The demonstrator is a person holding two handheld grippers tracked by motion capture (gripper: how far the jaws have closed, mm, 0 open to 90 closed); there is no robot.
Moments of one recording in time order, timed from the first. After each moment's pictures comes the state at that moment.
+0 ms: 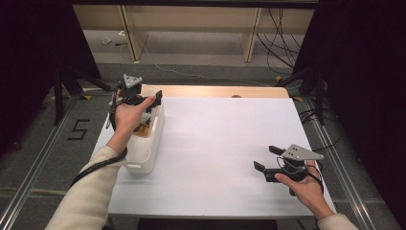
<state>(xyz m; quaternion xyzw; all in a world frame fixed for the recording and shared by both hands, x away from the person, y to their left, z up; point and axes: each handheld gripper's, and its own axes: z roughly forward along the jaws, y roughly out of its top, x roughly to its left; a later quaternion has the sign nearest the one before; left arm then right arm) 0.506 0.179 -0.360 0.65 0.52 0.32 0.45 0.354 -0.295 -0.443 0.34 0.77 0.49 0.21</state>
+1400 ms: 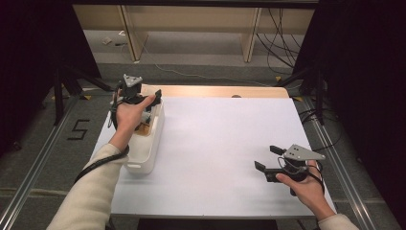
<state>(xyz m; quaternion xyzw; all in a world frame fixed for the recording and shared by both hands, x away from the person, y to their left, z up) 0.518 0.182 -0.368 0.64 0.53 0.33 0.45 0.353 -0.296 -0.442 0.34 0.77 0.49 0.21</state>
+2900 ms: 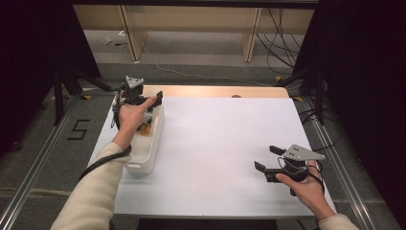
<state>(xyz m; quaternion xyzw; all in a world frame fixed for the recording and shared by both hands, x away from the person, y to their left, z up) 0.528 0.181 -0.382 0.64 0.53 0.32 0.45 0.353 -0.296 -0.441 0.34 0.77 0.50 0.21</state>
